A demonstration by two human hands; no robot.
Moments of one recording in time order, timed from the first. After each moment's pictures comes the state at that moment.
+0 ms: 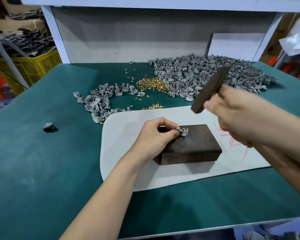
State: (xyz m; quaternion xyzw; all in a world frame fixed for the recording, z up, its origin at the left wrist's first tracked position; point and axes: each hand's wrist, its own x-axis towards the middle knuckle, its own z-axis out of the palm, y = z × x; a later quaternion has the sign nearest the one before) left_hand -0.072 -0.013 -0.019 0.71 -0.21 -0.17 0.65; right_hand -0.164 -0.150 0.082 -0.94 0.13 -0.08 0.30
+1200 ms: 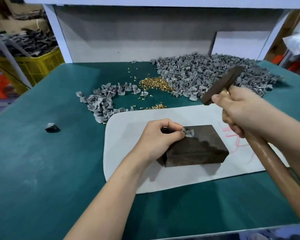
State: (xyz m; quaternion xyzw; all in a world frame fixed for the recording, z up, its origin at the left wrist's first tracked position) left_hand -0.071 -0.009 -0.019 0.70 -0.22 -0.19 0.65; right_hand -0.134 -0.180 0.057 -0.89 0.20 -0.13 0.38
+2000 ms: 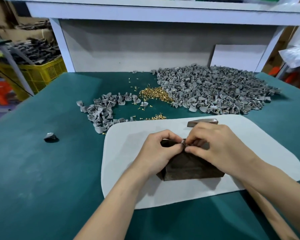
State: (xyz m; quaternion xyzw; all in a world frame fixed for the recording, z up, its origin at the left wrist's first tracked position) left_hand -0.071 -0.010 -0.022 0.71 -0.25 -0.16 0.64; right_hand -0.142 -0.161 0.021 -0.96 -0.10 -0.16 0.18
